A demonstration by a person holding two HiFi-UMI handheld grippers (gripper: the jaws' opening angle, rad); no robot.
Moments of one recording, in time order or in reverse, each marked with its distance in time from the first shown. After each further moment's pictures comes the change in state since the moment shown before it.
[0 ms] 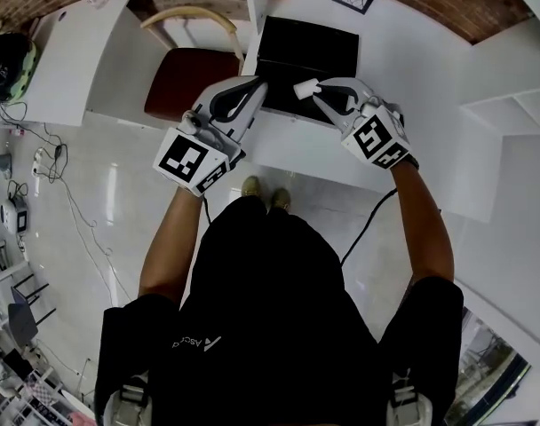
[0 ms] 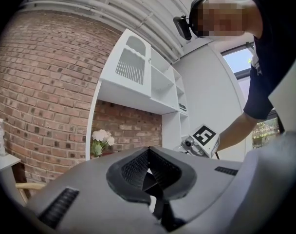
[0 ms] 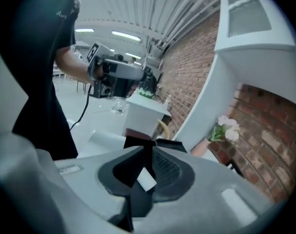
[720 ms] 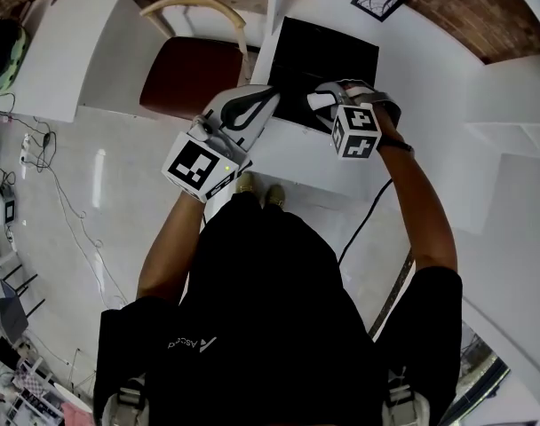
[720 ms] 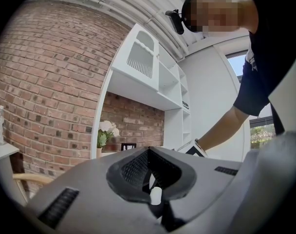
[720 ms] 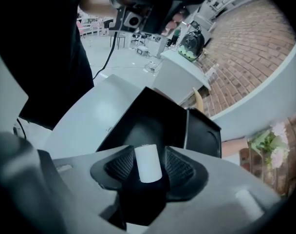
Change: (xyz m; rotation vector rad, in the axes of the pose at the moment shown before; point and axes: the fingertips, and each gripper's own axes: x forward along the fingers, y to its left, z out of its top) left arm -0.002 0.043 -0.034 -0.067 0.035 -0.019; right arm 0.099 0.029 -0.086 -0.394 0.467 0.324
